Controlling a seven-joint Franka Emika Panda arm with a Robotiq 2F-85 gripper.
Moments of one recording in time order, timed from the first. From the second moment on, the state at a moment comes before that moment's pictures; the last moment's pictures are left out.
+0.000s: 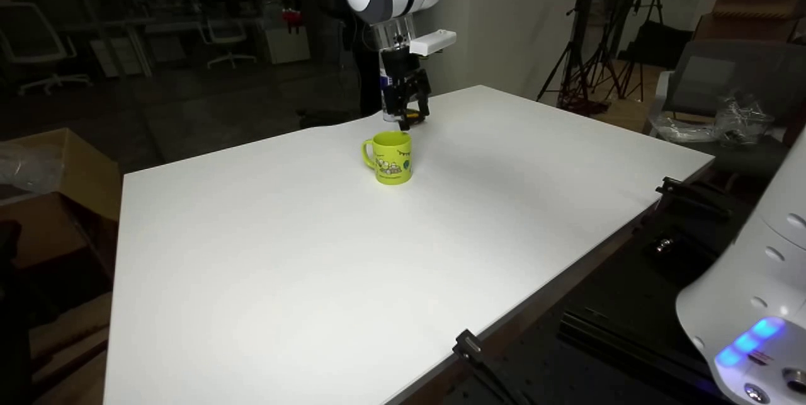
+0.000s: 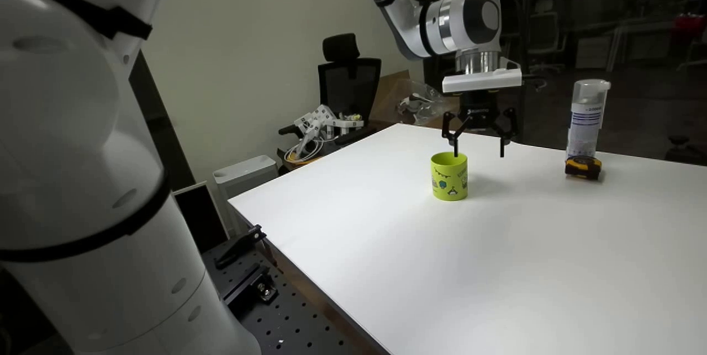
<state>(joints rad) -0.01 0.63 0.01 -1.74 -0.14 2.17 -0.32</state>
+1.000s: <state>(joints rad) 0.02 0.71 0.03 -1.72 -0.20 2.27 -0.33</state>
